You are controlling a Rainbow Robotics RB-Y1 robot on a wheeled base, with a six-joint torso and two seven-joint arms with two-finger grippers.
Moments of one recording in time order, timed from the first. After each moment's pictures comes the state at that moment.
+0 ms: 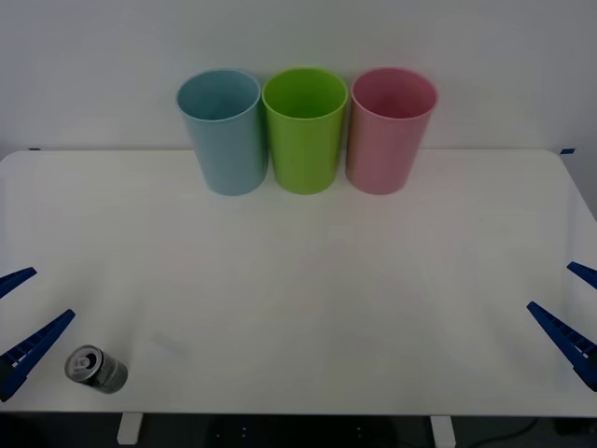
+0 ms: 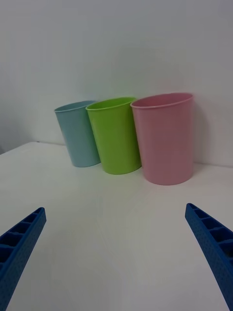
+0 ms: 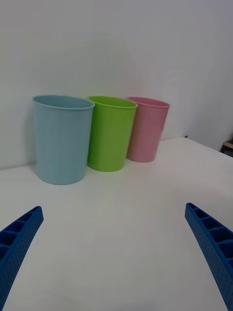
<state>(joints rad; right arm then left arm) 0.35 -0.40 -0.52 -1.66 0.96 -1.22 0.00 0.39 0.47 0.52 -1.66 -0.90 -1.23 0.00</state>
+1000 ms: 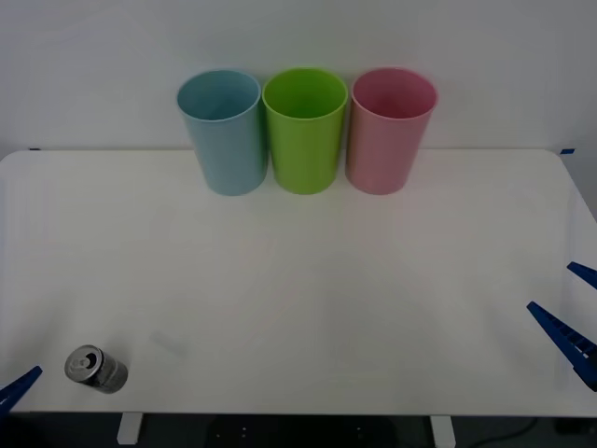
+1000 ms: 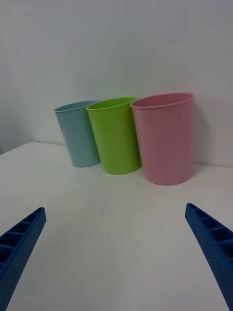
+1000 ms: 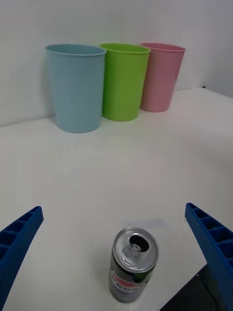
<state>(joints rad) 0.35 -0.40 -0.52 -1.66 0.96 -1.22 0.00 0.54 0.51 0.59 -1.65 -0.96 -1.25 -0.07</state>
